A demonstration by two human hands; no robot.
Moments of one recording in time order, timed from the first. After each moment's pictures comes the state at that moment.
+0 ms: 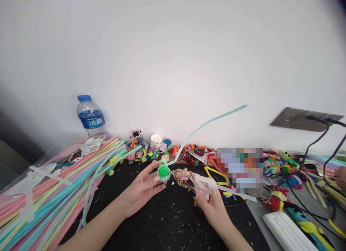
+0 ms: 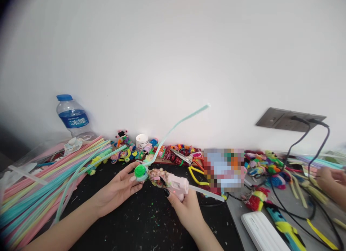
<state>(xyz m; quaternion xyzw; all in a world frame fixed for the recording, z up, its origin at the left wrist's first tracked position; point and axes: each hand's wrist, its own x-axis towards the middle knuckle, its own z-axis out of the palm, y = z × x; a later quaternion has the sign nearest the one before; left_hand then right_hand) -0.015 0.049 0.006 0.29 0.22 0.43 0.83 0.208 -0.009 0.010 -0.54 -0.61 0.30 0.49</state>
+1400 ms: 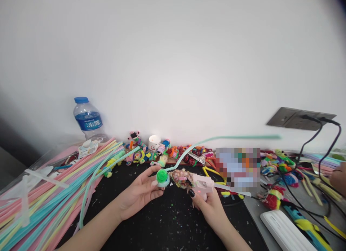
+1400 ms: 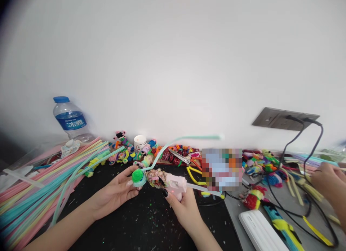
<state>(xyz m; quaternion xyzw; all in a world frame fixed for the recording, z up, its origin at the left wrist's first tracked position) -0.018 0.048 0.007 0.30 0.22 0.39 0.84 0.207 -0.009 0.002 -0.54 -0.58 0.33 0.51</state>
